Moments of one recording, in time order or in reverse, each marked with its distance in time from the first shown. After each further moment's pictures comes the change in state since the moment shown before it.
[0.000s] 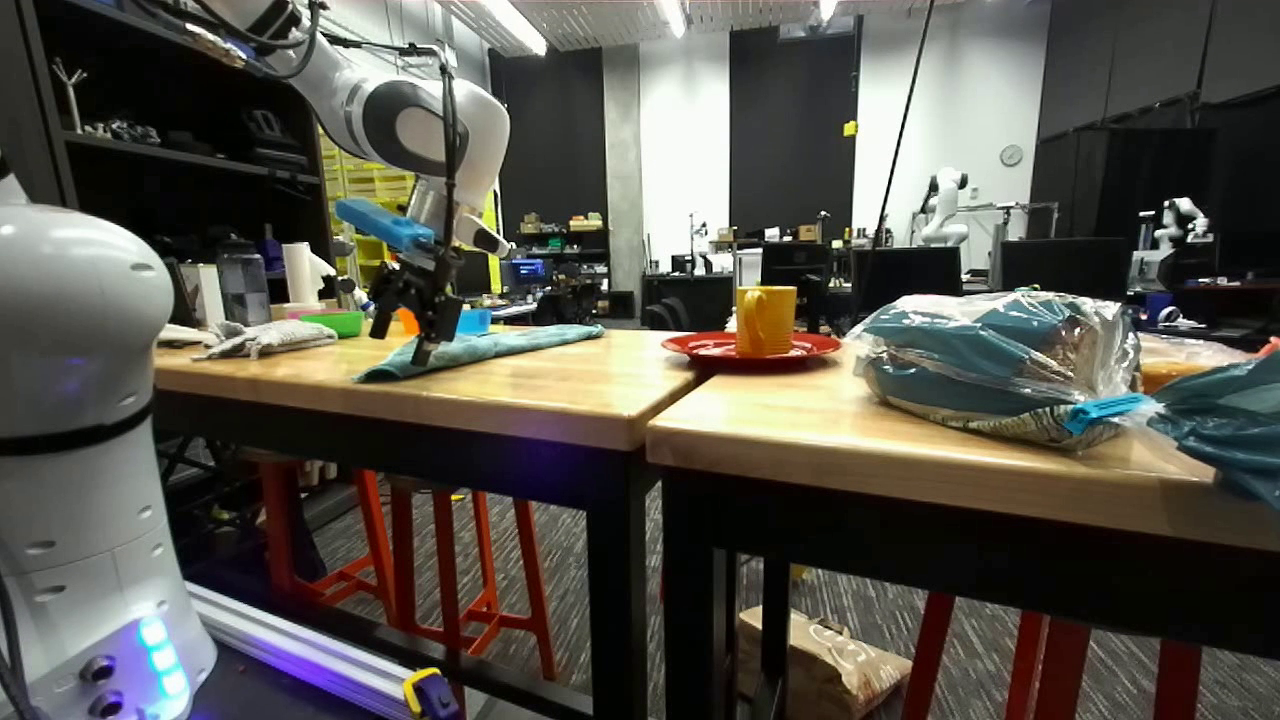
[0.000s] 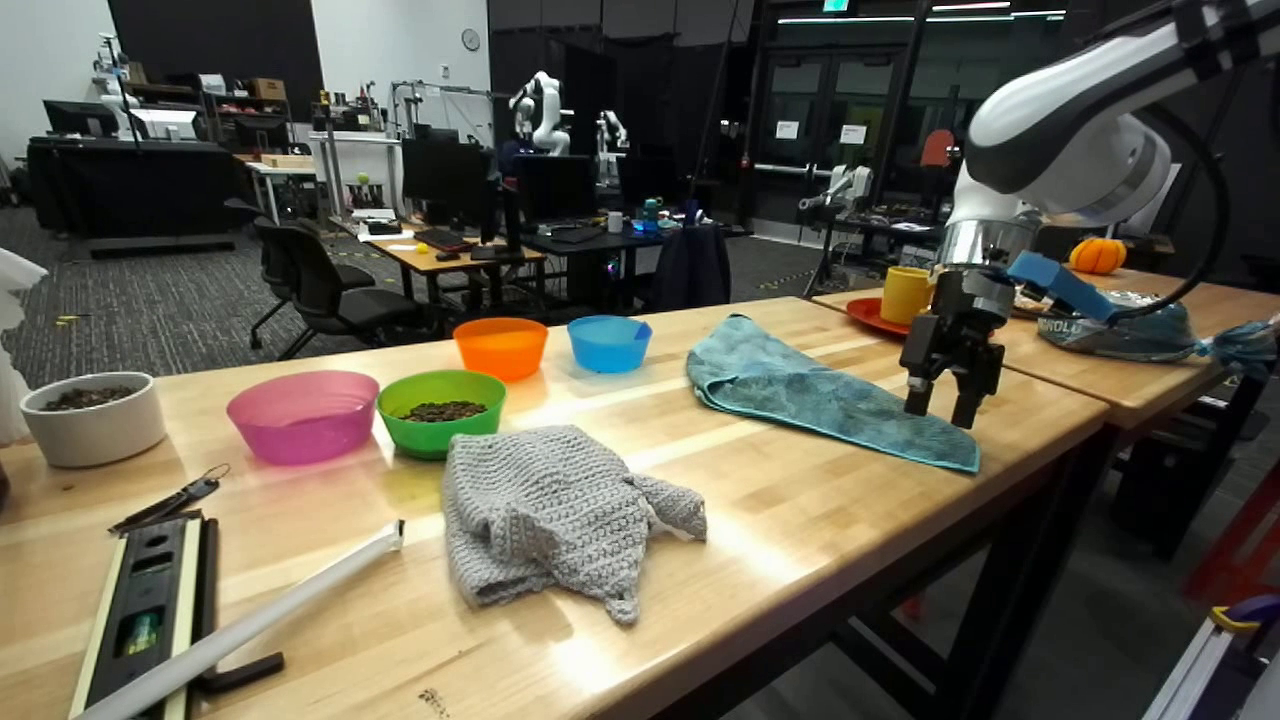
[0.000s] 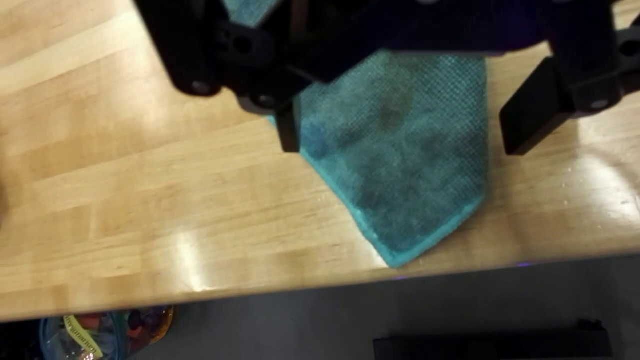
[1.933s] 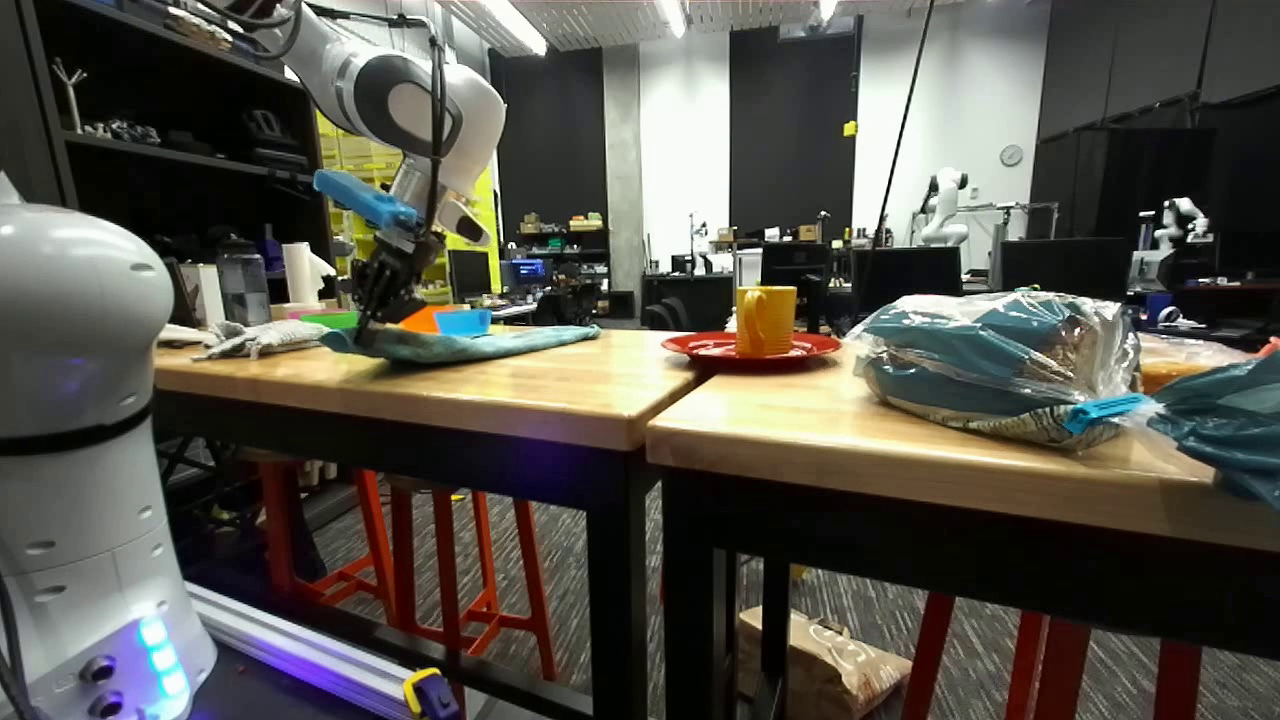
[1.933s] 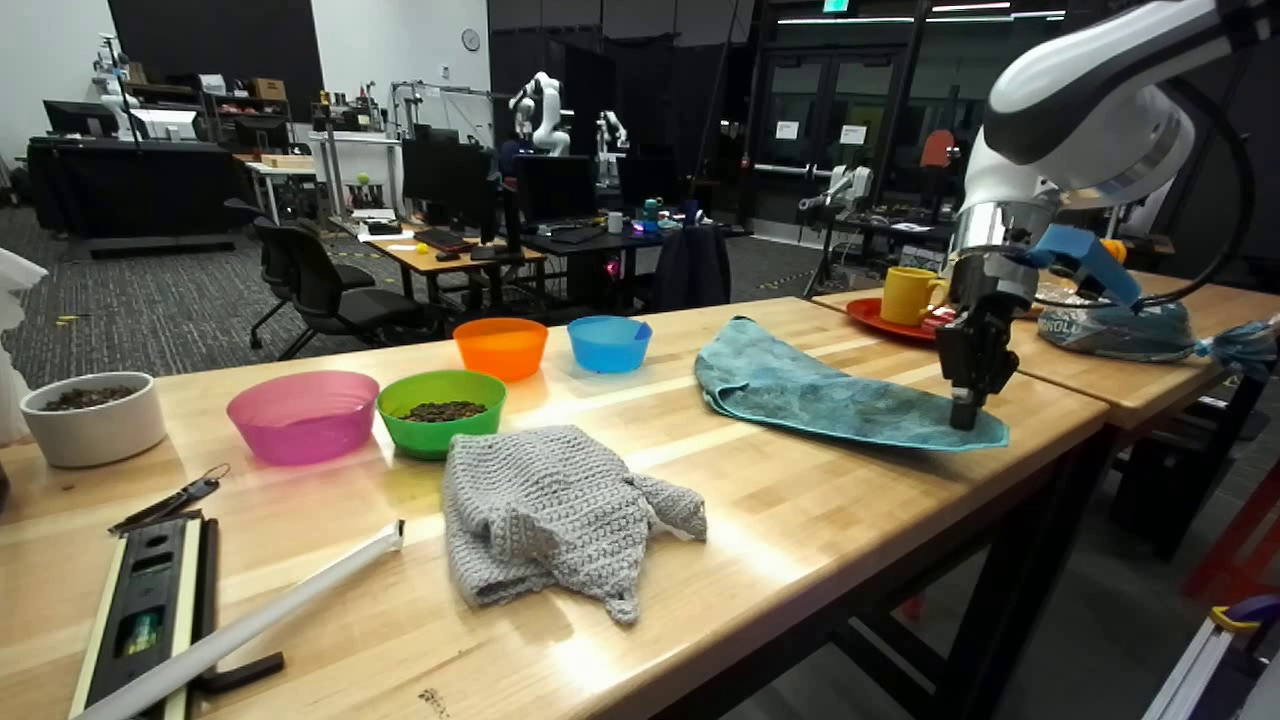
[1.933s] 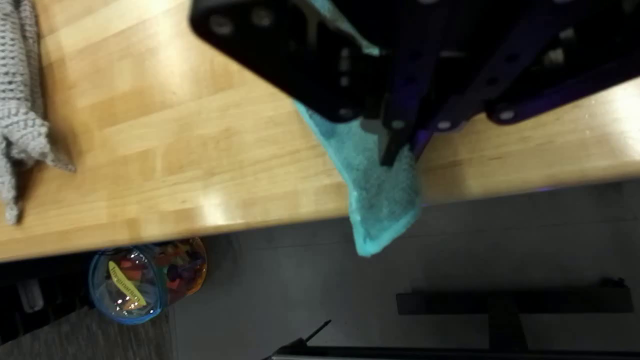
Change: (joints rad) arm 0.000 -0.059 -0.002 0.017 0.024 -0.173 -0.002
